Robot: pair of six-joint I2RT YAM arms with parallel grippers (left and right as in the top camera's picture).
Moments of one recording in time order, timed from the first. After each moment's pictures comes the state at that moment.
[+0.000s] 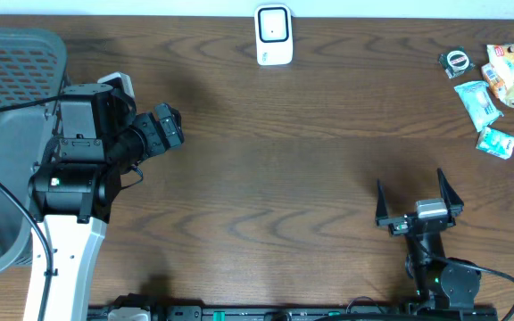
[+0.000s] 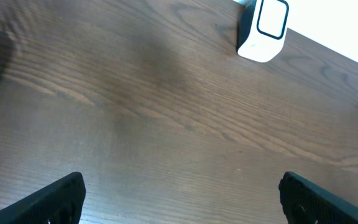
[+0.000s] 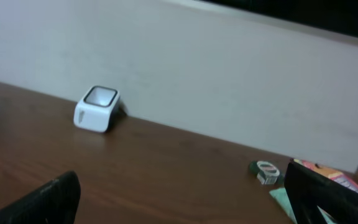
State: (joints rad) left arm -0.04 1.16 1.20 -0.84 0.16 -0.40; right arm -0.02 0.01 0.01 0.08 -0.17 -0.21
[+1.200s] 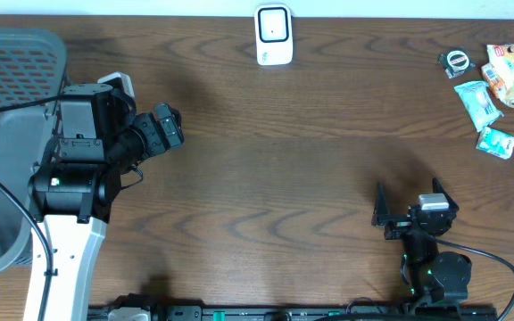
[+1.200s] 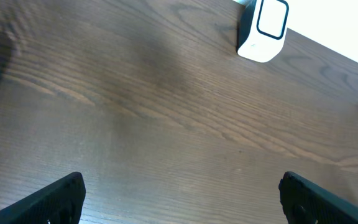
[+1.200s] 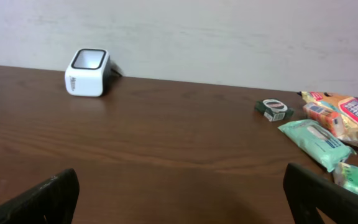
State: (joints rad) left arm -0.04 1.16 1.20 -0.84 0.16 -0.40; right arm 0.04 0.01 0.01 -0.07 -0.02 -0.06
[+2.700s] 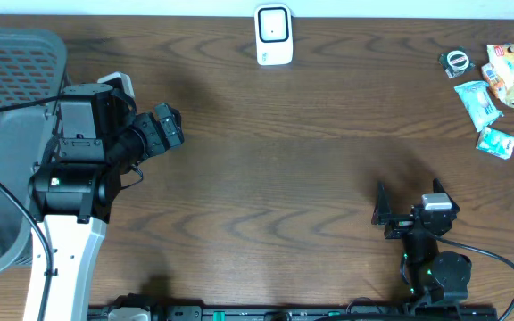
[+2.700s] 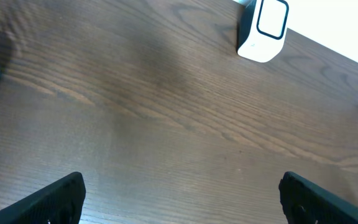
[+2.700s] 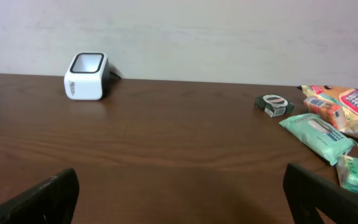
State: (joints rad) left arm -0.04 1.16 1.20 -0.84 0.16 -0.40; right arm 0.04 0.01 0.01 -0.07 -0.01 -0.02
